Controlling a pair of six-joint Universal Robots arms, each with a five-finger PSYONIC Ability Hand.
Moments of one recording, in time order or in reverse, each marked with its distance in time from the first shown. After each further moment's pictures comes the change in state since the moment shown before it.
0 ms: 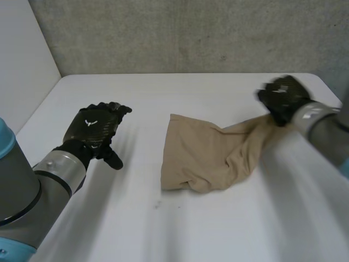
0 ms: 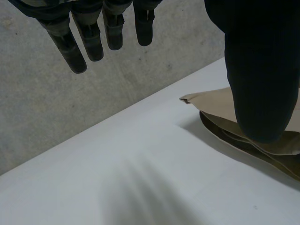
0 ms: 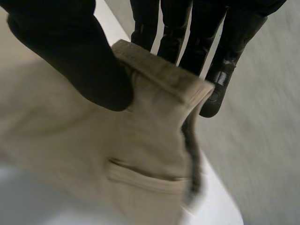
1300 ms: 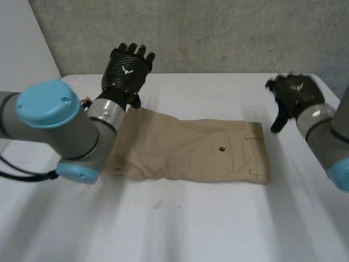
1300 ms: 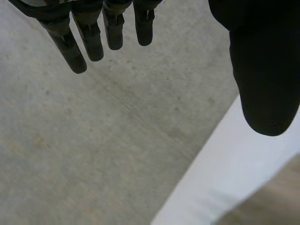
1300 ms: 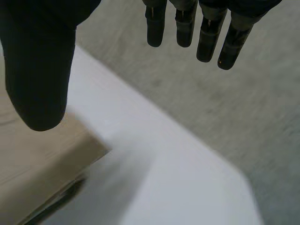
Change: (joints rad) left arm -0.081 -0.421 0.497 0.283 0.001 0.378; right arm -0.009 -0.053 0.089 -0.086 0.221 0.337; left_hand 0.000 0.000 0.000 0.000 0.000; right_hand -0.748 -0.945 -0.957 -0.967 -0.891
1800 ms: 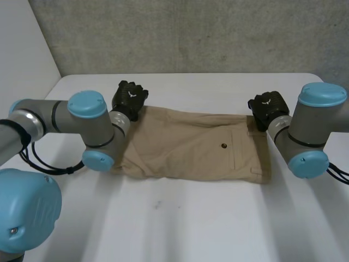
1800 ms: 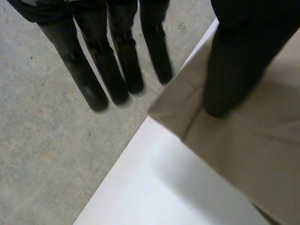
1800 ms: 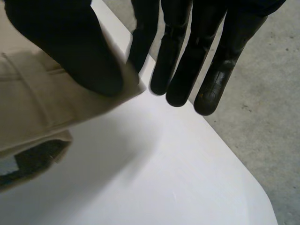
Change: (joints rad) left arm 0.068 -0.520 0.551 -0.236 0.004 0.082; right arm 0.016 0.449 -0.328 -0.083 -0.046 -0.207; left_hand 0.612 0.688 0.673 0.680 0.641; right_hand 0.733 0.918 0.931 0.930 0.902
